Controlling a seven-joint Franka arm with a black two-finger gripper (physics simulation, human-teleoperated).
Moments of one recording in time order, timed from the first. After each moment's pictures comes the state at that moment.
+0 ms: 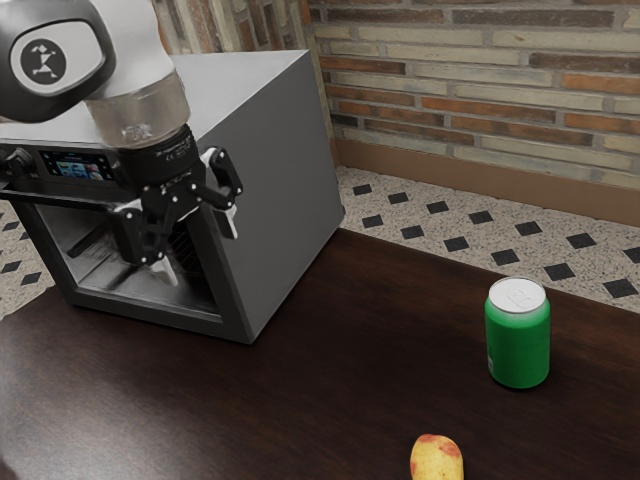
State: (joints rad) arm -0.11 -0.18 0.11 -1.59 -0.03 1.40 -1.61
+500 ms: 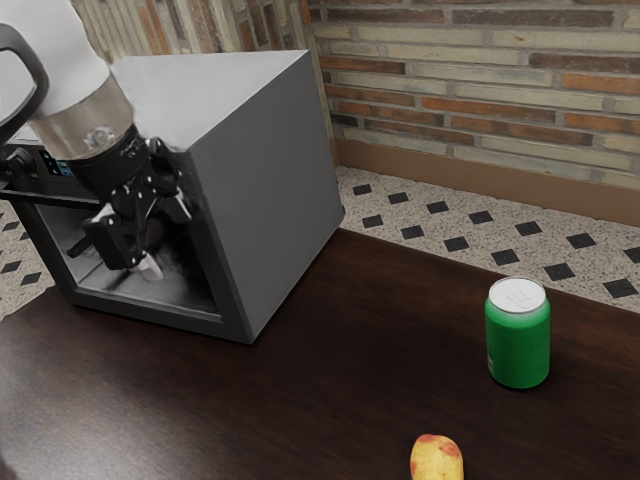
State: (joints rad) arm 0.03 -0.40 0.06 -1.84 0.00 1.66 -1.99
